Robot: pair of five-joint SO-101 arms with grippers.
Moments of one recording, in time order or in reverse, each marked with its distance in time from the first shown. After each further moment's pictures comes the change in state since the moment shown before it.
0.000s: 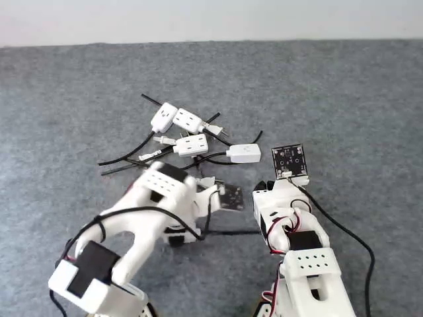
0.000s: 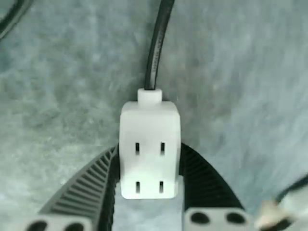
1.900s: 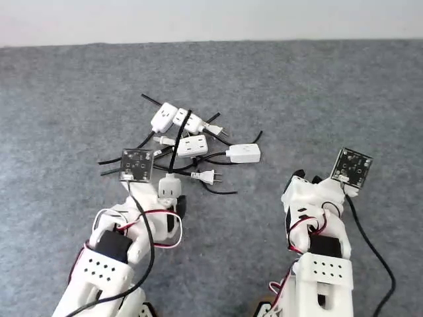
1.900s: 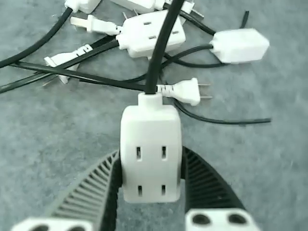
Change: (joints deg) left arm -9.0 -63.2 36.9 -22.5 71.1; right arm 15.1 -6.7 0.0 0.0 -16.9
